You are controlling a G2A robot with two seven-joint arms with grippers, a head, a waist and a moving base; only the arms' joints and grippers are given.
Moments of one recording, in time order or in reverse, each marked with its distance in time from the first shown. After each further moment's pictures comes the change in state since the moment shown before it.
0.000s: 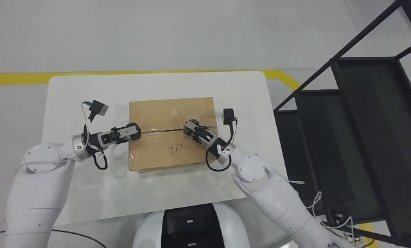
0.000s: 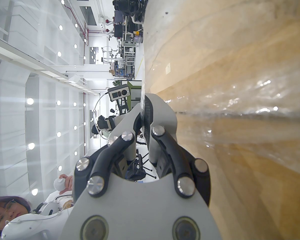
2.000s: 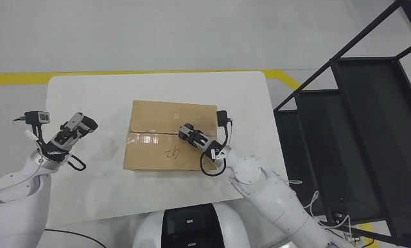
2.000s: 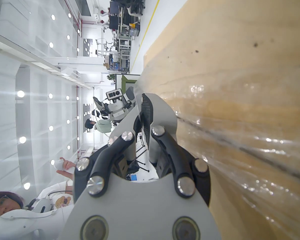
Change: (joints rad) left arm 0.210 0.040 -0.226 -0.015 -0.101 -0.134 0.380; right arm 0.014 -0.009 -0.047 -0.009 -0.091 0.035 0.014
